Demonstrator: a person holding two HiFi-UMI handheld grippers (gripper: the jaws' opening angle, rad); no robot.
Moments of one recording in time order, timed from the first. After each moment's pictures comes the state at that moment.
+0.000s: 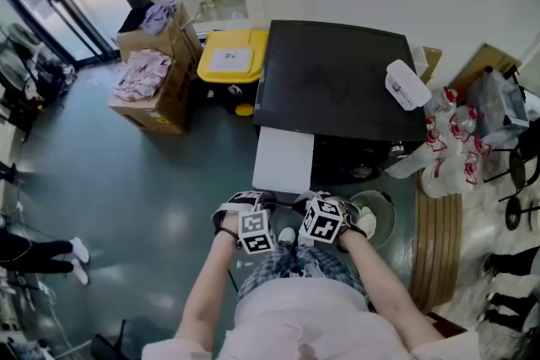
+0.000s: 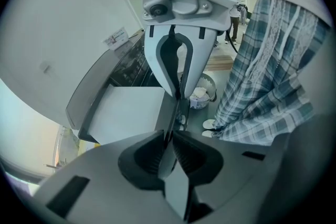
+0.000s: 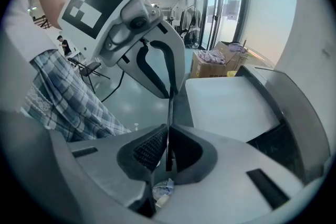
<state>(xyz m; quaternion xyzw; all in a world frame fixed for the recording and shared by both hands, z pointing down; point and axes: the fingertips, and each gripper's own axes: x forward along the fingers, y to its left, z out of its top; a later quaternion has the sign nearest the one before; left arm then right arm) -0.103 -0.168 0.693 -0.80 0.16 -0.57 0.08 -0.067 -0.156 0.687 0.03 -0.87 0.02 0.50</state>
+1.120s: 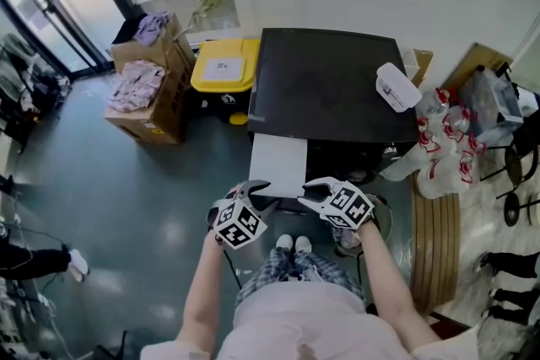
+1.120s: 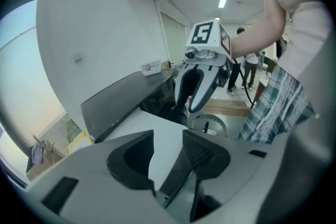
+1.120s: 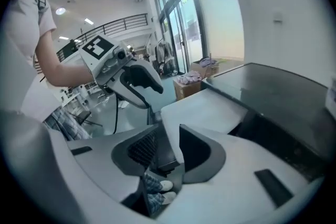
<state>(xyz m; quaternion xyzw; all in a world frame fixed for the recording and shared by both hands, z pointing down) -0.091 -0.208 0.616 -0.89 0.25 -0.38 -0.01 -0.033 -0.210 0.625 0.14 -0.93 0.15 0.31</state>
